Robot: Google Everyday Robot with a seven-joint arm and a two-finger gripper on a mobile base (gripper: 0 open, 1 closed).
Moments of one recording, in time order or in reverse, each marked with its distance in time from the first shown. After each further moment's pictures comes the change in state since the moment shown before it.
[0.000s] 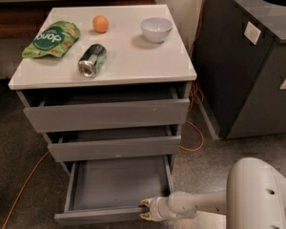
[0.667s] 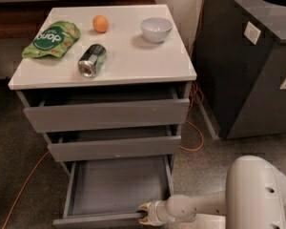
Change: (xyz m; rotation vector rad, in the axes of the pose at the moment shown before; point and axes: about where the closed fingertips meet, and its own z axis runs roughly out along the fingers) arm -0.014 0.014 -0.002 -0.017 -0.007 0.002
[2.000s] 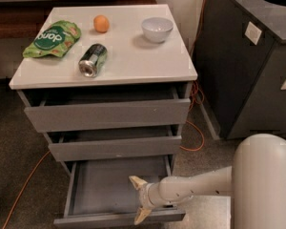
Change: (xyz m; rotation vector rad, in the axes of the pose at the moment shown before) arm -0.100 -0.055 -0.067 0.032 -0.019 -0.152
